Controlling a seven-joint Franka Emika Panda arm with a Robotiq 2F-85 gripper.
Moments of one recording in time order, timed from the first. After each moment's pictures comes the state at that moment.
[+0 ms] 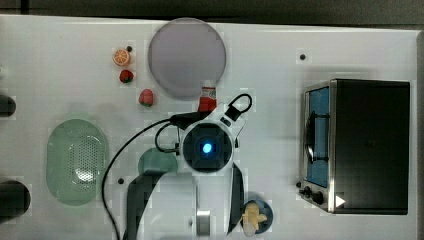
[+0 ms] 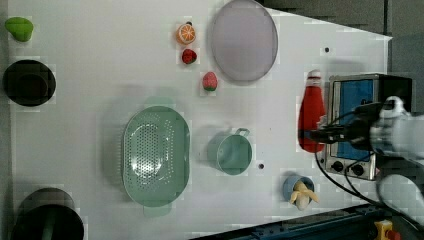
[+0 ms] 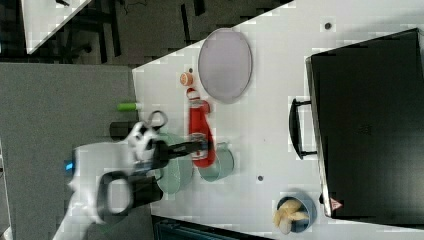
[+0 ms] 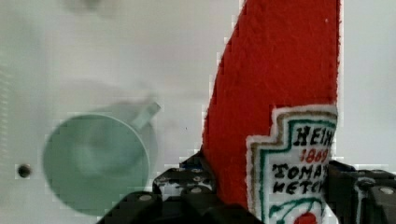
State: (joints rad) arm -0.11 -0.15 0.17 -2.42 0.03 0.68 -0.90
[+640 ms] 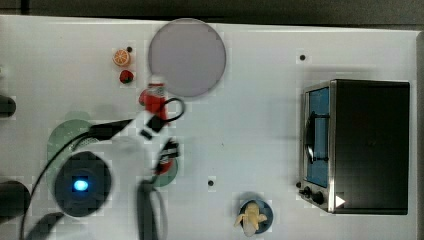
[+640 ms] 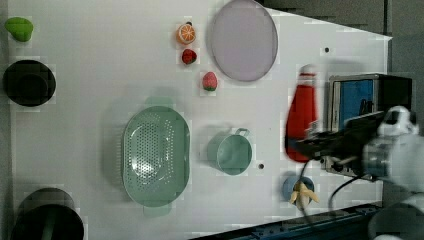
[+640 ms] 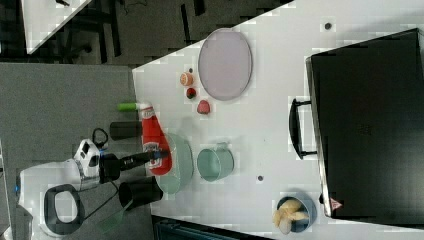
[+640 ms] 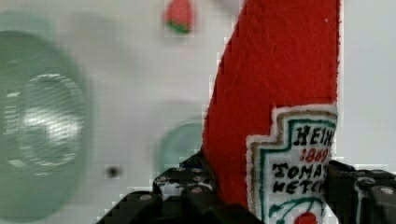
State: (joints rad) arm -0.07 -0.25 0.41 -2.34 0.07 0.56 -0.65
